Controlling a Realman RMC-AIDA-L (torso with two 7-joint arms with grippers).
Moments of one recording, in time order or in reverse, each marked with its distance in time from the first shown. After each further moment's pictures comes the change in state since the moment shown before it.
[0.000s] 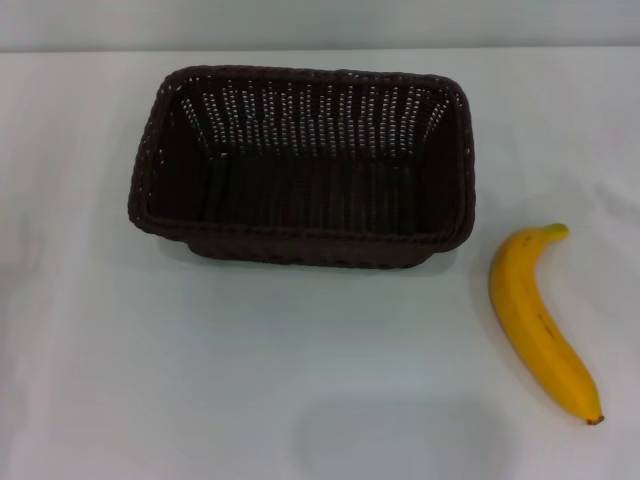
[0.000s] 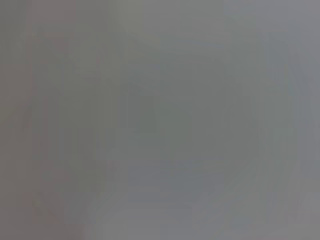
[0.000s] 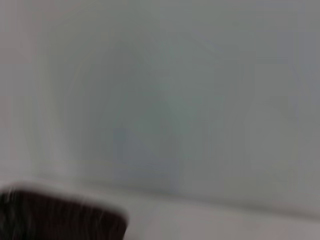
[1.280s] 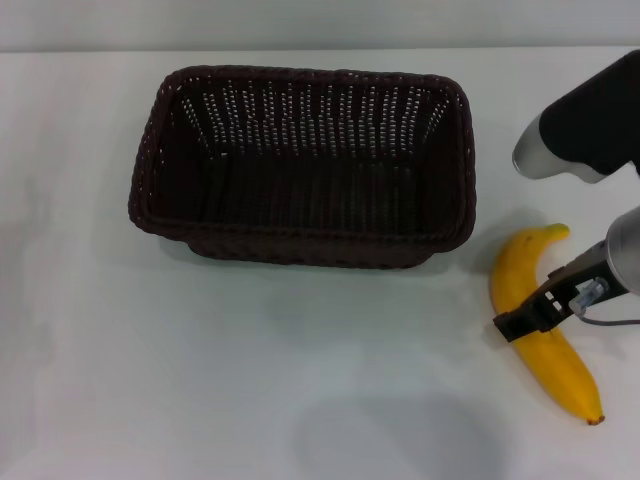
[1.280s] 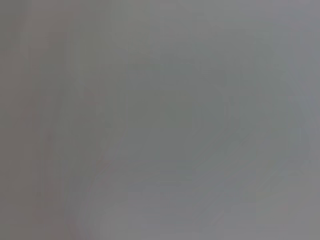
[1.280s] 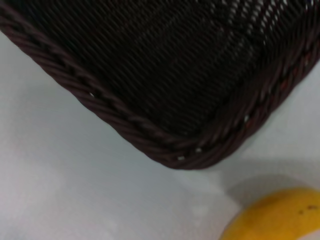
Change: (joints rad) left arm -0.116 0.008 0.000 0.020 -0.074 0.164 0.071; right arm 0.228 0.040 -0.858 -0.549 -1.021 0.333 1.213
